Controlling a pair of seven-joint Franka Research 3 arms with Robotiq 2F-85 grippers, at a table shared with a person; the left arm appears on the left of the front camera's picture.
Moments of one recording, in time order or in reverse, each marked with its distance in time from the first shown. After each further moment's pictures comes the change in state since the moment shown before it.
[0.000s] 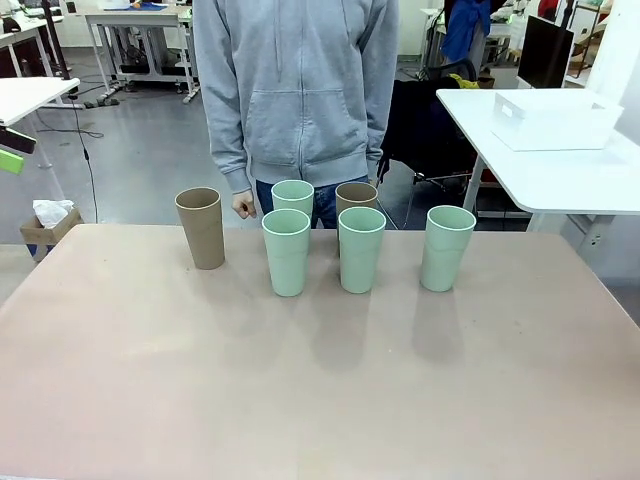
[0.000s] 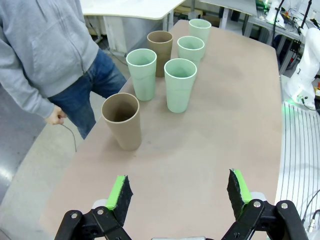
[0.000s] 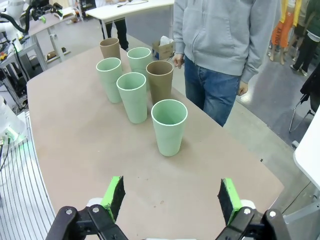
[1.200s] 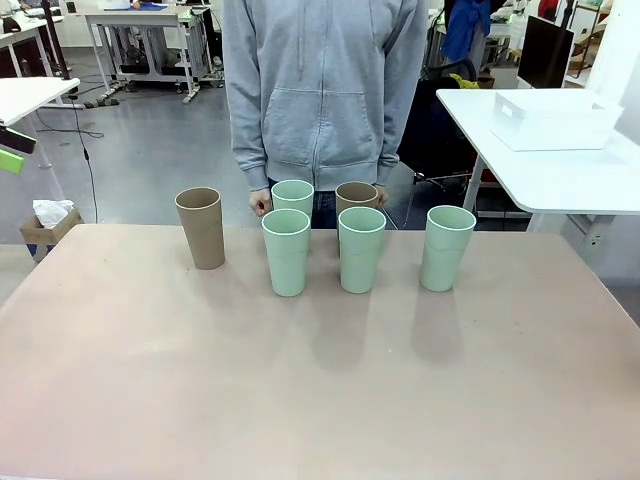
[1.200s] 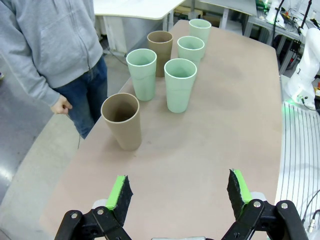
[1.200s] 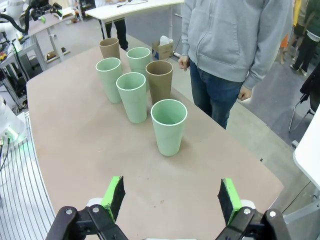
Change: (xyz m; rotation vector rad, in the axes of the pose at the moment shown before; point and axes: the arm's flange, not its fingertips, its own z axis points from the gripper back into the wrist) left arm 0.000 0.000 0.000 0.000 0.000 0.000; right arm 0.000 0.000 0.000 -0.002 0.000 -0.001
